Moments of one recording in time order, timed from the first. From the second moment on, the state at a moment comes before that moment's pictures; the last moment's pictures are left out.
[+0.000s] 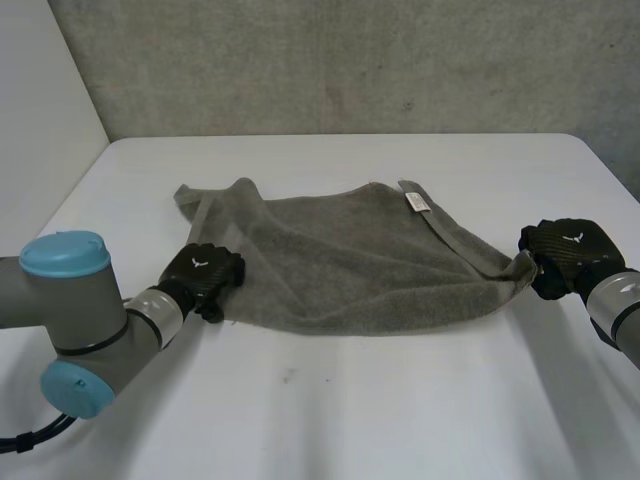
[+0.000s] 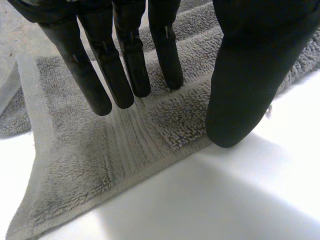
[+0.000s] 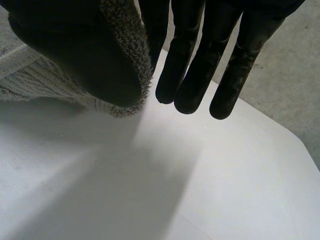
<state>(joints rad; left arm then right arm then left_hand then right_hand) 4.43 -2.20 -1.63 3.46 -1.28 3.49 1.59 -1.26 1.81 -0.25 1.26 2.76 0.72 0.72 0.71 0.71 0.54 0.96 1.18 1.19 0.84 0.99</state>
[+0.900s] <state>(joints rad) 4.39 -1.40 -1.71 3.03 -1.50 3.60 1.60 -1.68 1.59 0.26 1.26 2.58 1.17 1.22 1.22 1.22 1.02 0.96 1.18 1.19 0.84 0.99</state>
